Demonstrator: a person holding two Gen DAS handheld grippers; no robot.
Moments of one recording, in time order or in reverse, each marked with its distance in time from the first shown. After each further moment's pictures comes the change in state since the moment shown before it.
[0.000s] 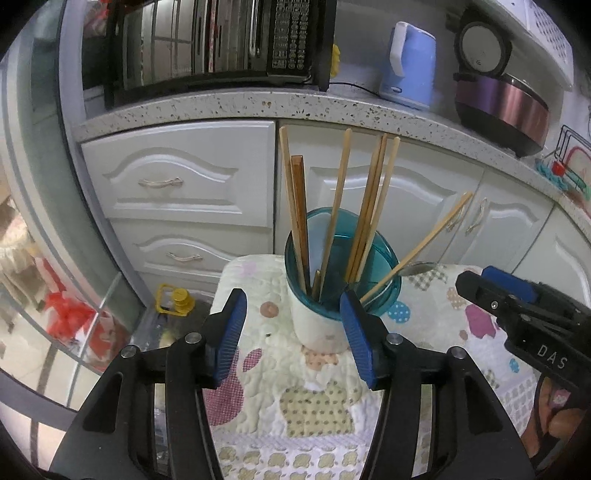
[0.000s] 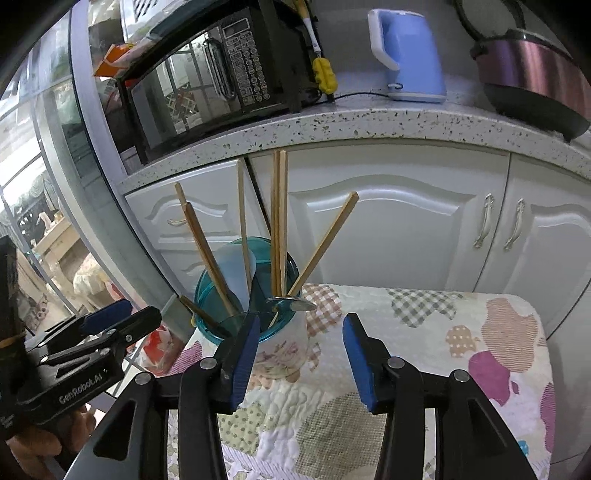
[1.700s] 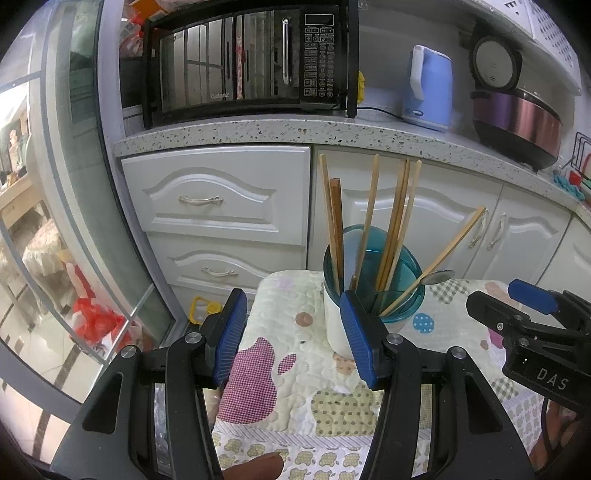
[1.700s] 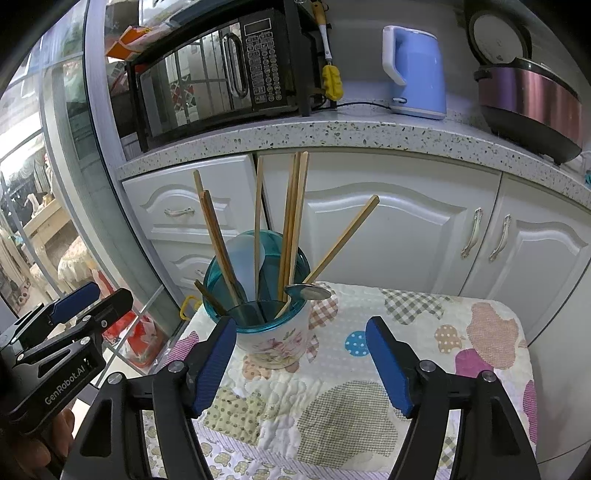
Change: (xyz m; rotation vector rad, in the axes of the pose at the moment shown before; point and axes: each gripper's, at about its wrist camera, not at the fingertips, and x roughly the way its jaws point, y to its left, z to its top) left arm -0.026 0.014 -0.011 -0.014 -0.098 0.111; right arm -0.012 0.028 -0.007 -0.058 -0.004 -0.078
